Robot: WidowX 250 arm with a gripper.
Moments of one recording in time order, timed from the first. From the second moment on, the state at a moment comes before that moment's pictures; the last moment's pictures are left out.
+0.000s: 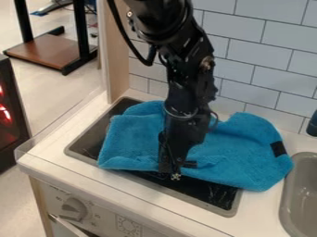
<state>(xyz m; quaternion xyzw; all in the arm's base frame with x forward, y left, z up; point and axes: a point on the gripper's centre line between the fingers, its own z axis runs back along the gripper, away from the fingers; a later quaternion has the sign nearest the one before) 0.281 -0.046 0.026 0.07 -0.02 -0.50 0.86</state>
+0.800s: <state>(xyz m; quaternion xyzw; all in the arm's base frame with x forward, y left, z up) 0.363 -0.063 0.070 0.06 -0.07 -0.46 0.88</state>
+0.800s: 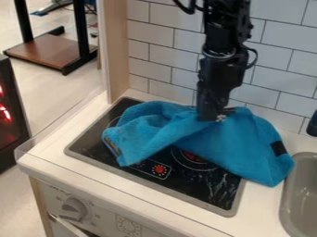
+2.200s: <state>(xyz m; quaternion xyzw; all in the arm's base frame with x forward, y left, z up) 0.418 -0.040 0.004 0.11 -0.02 -0.40 0.91</state>
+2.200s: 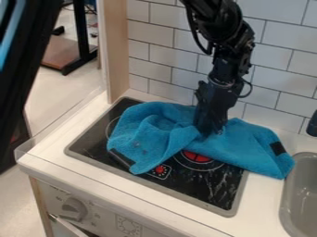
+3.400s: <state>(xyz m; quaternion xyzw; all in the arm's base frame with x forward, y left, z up) 0.404 -0.028 0.040 0.10 -0.03 -0.36 0.93</state>
